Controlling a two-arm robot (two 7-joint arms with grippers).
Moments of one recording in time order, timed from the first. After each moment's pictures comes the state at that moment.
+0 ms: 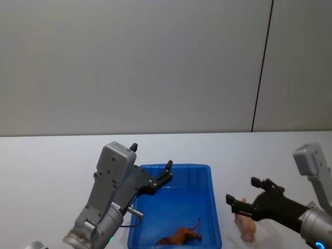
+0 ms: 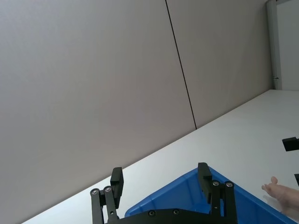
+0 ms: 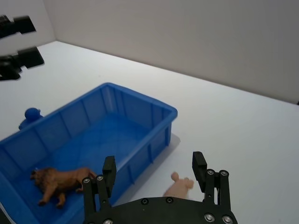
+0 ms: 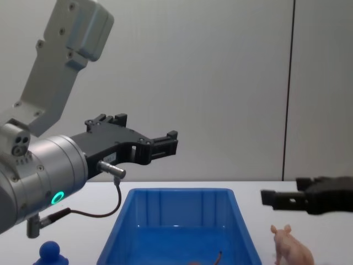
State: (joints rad) left arm -0.24 0.38 0.45 -1.63 -0.20 0.01 -0.01; right arm 0.21 0.35 -0.24 -1.51 0.31 0.26 0.50
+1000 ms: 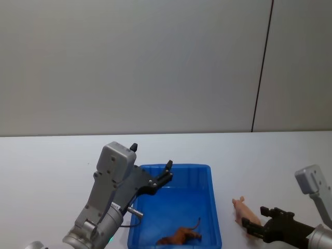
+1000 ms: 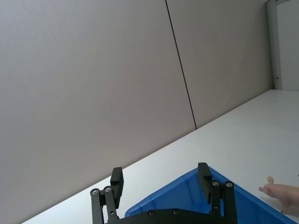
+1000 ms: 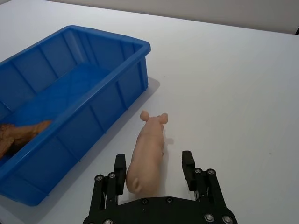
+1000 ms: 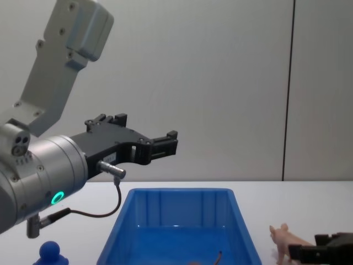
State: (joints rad) left arm -0.24 0.38 0.45 -1.63 -0.20 0.01 -0.01; right arm 0.22 0.36 -0.24 -1.39 0.31 0.33 0.49
